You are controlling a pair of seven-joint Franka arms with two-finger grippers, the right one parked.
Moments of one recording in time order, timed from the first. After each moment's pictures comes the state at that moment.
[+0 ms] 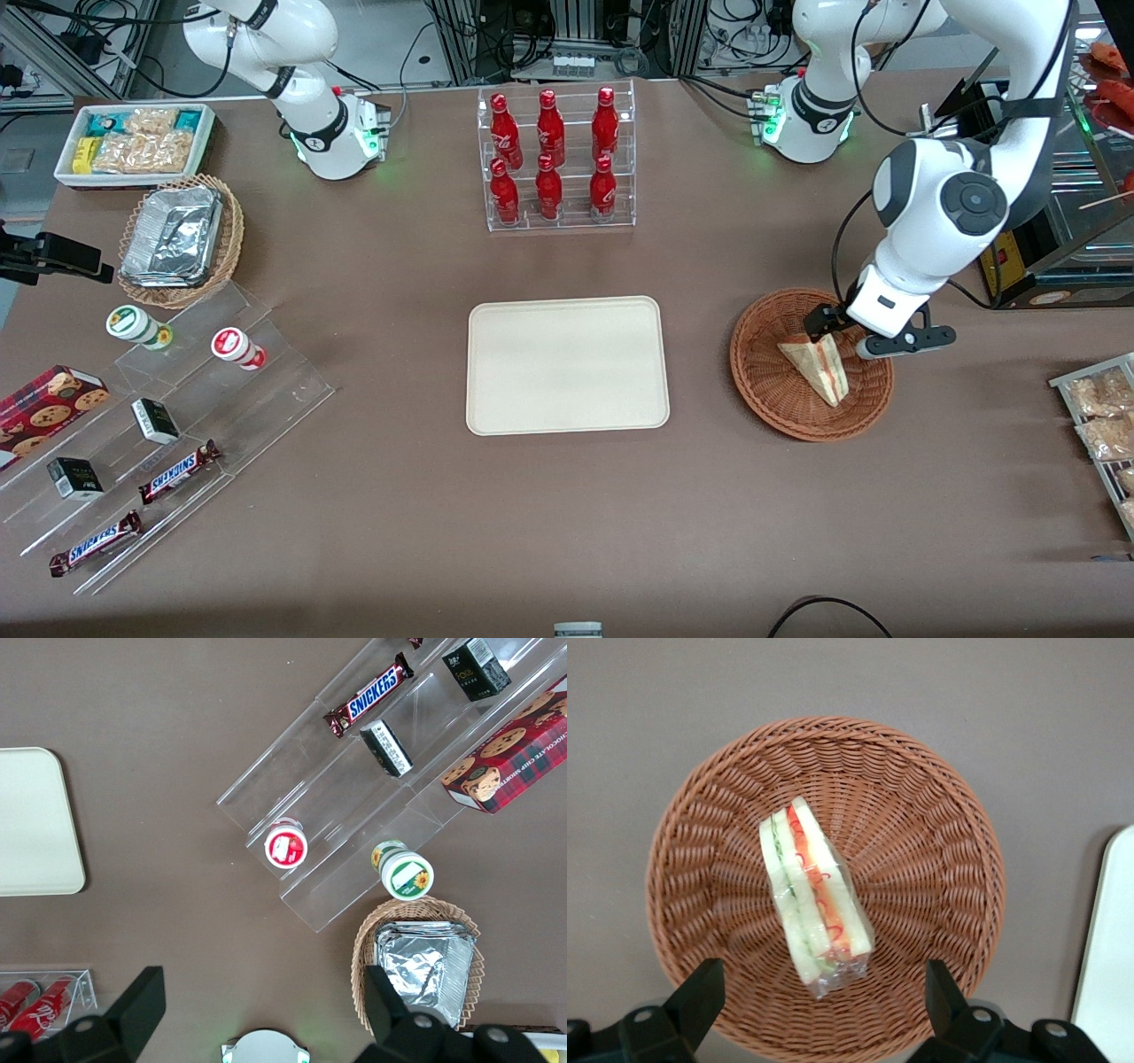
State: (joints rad) arm 0.03 0.05 -0.21 -2.27 0.00 2.40 -0.37
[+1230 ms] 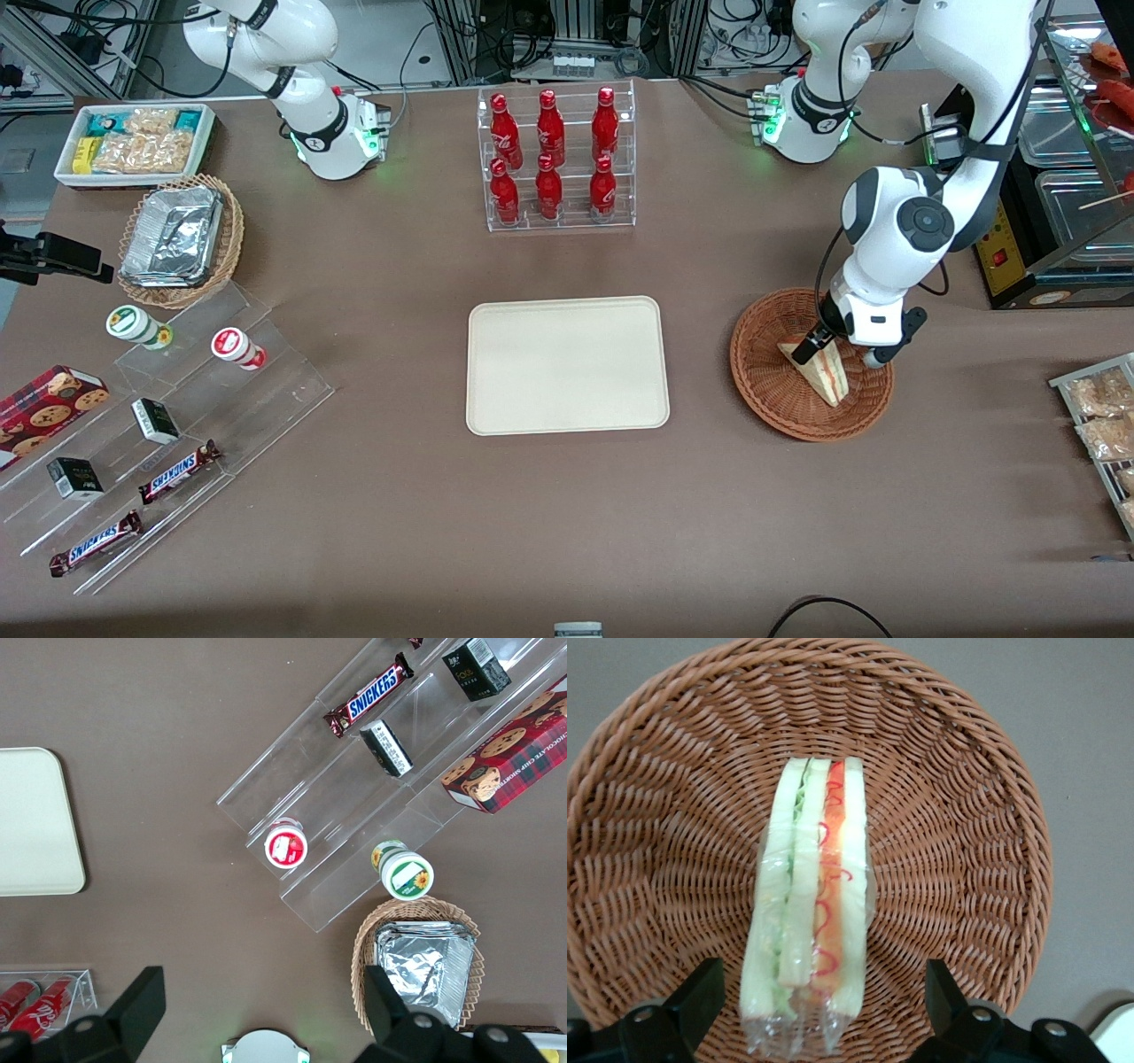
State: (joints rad) arm 0.03 0.18 -0.22 -2.34 0.00 2.61 -0.92
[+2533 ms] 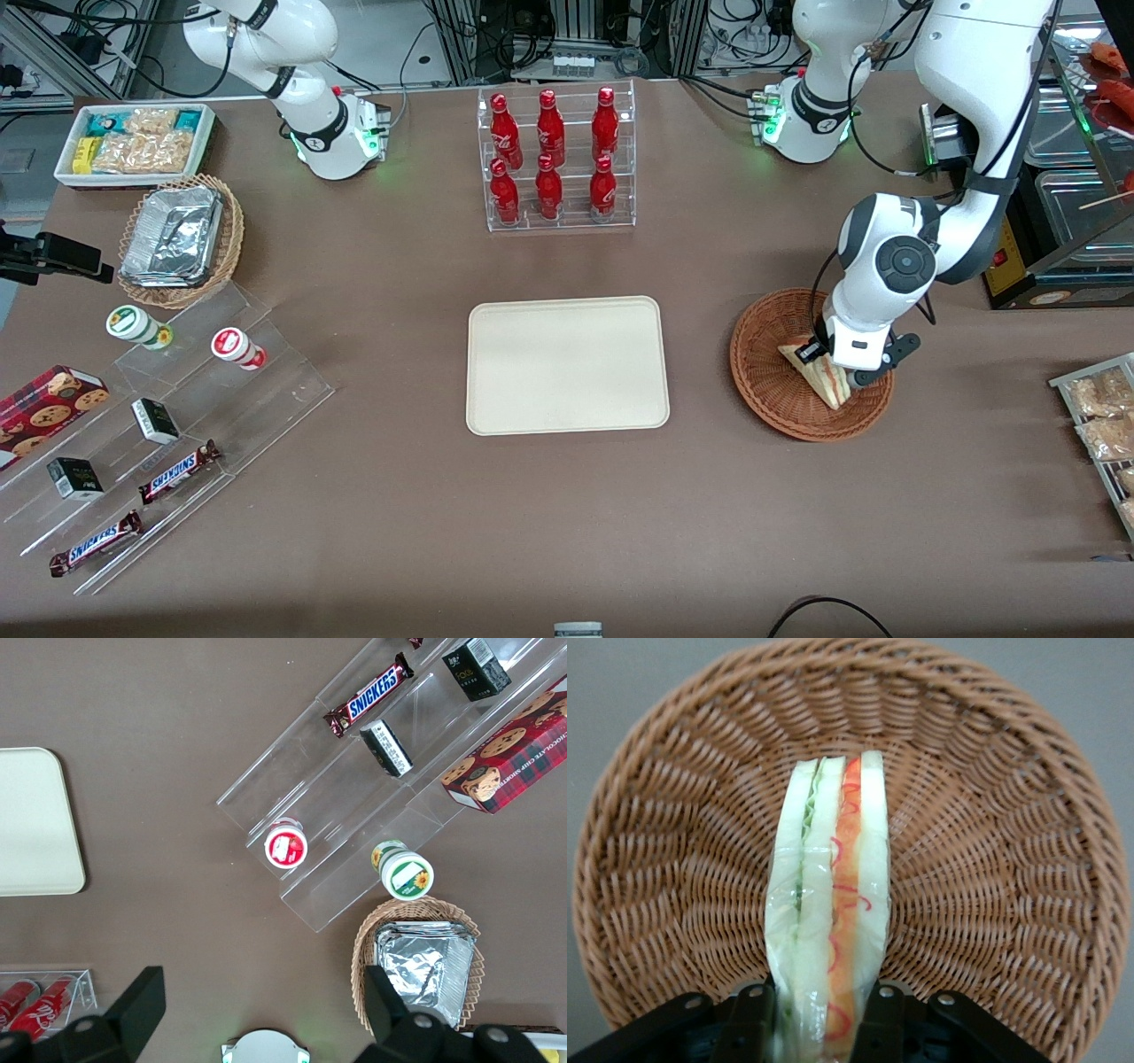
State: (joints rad) arm 0.03 0.27 -0.22 -2.21 0.17 2.43 -0.87
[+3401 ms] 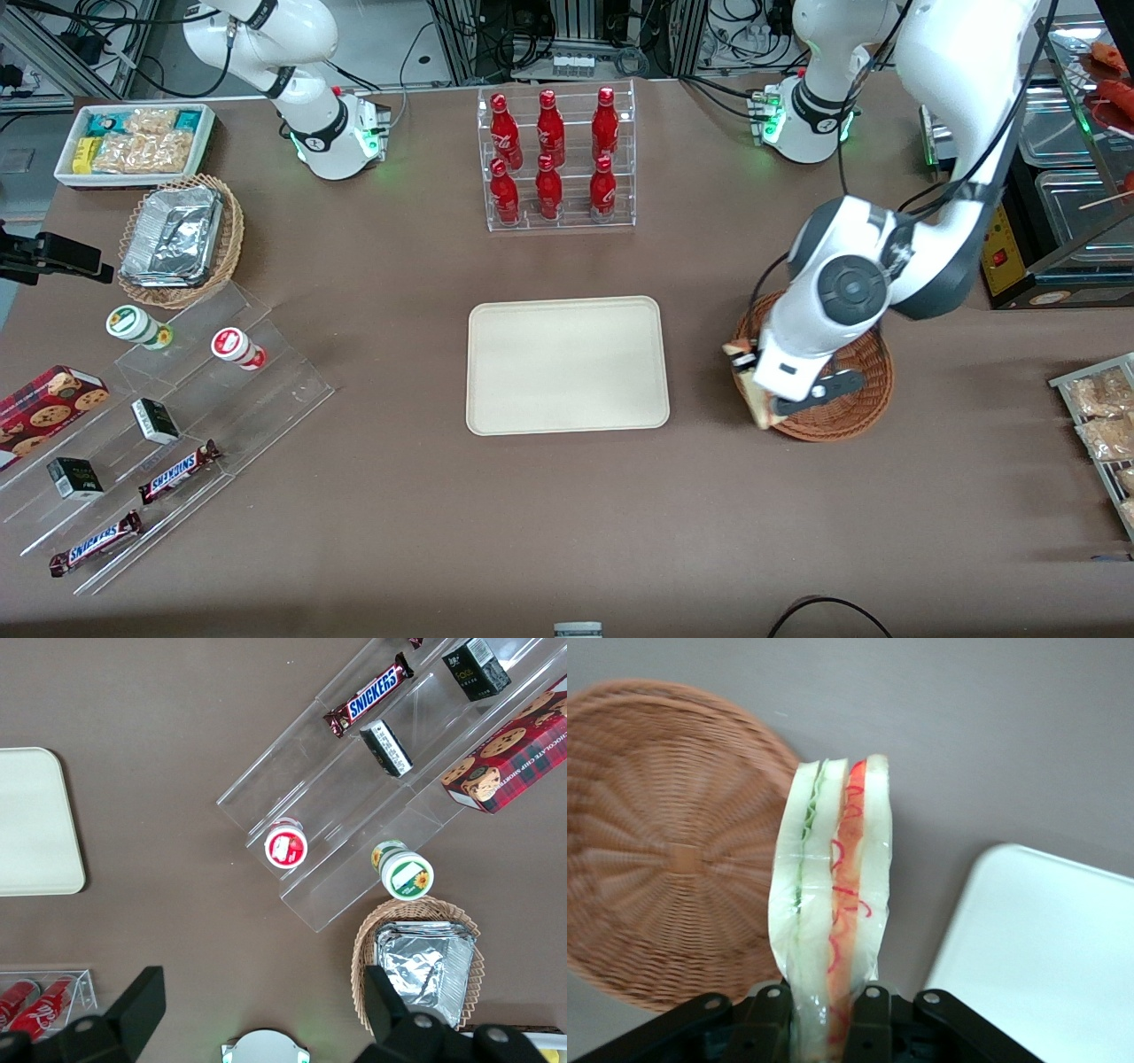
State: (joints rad) arm 0.02 0.45 -0.49 -1.69 0.17 1.98 -0.80
